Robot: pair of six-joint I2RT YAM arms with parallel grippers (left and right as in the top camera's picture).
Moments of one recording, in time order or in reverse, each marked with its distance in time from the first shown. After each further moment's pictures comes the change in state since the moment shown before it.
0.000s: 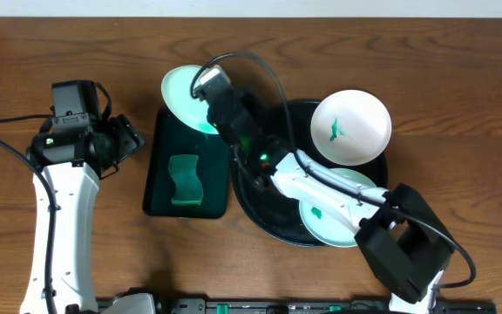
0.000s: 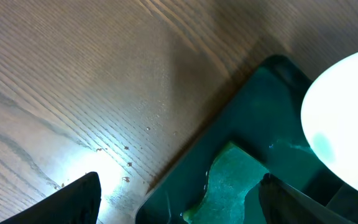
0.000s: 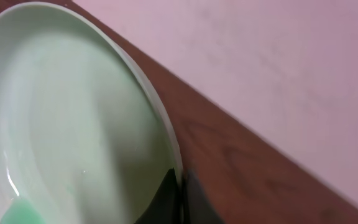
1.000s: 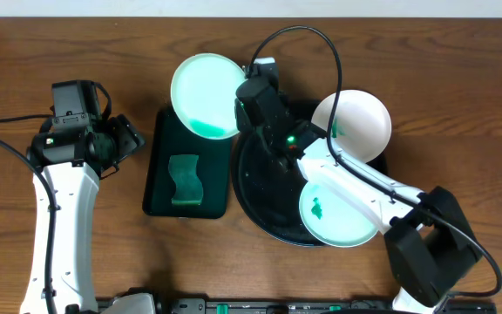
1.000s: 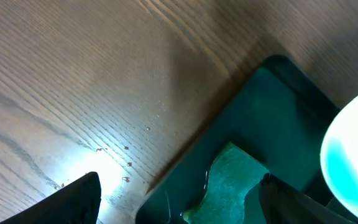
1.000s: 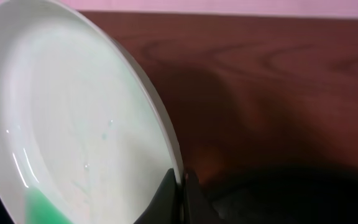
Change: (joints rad) left arm 0.000 0.000 0.000 0.000 0.000 0.000; right arm -0.124 -0.083 -0.002 -0.306 -0.239 0.686
